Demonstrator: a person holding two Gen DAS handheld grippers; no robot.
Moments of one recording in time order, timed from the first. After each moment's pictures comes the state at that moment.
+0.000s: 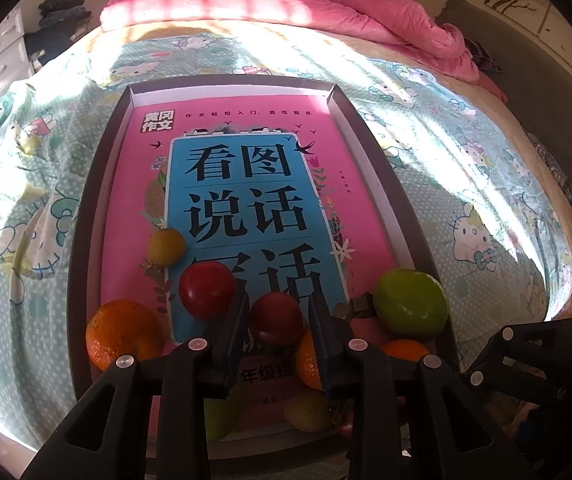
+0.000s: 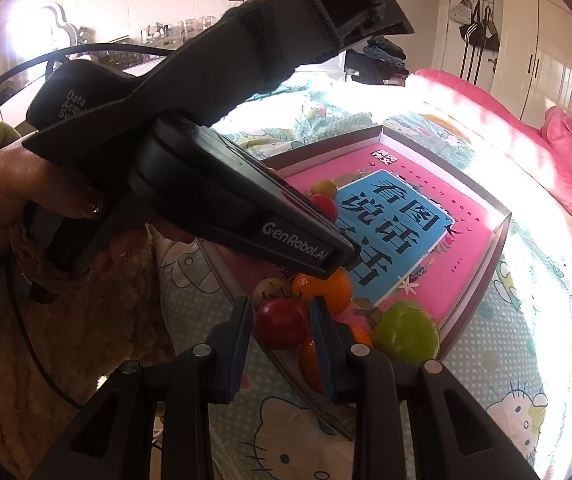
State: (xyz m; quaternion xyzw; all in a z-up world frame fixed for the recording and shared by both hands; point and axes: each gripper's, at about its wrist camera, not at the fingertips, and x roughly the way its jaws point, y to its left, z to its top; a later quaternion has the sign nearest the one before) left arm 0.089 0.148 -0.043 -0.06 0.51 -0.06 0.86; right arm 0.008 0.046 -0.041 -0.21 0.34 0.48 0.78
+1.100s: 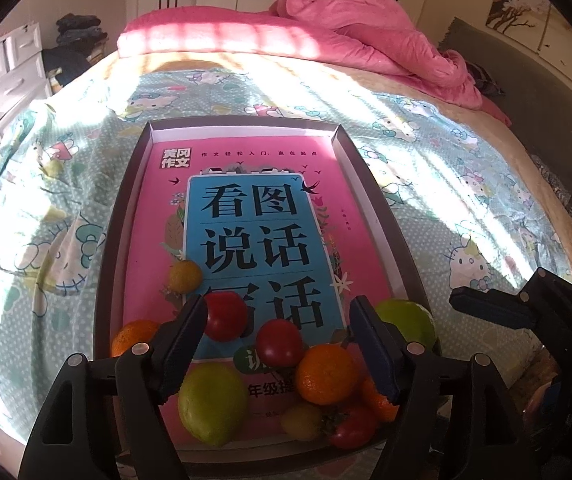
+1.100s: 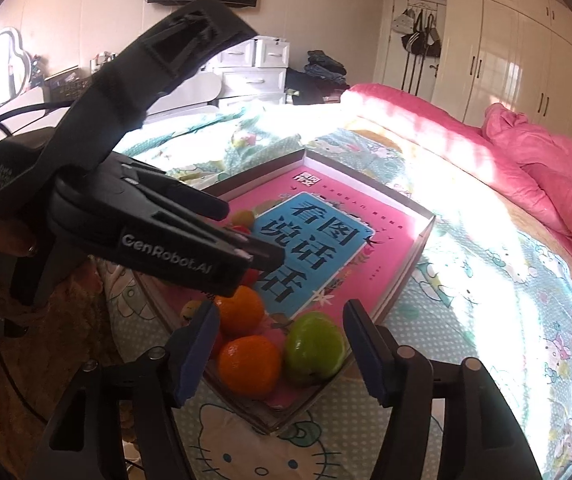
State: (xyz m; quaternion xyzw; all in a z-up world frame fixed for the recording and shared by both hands) left arm 0.079 0.151 -0.019 -0.06 0.46 -0.04 0.89; right arm 0.030 0.005 -0.014 -0.18 0.31 0.39 0.85
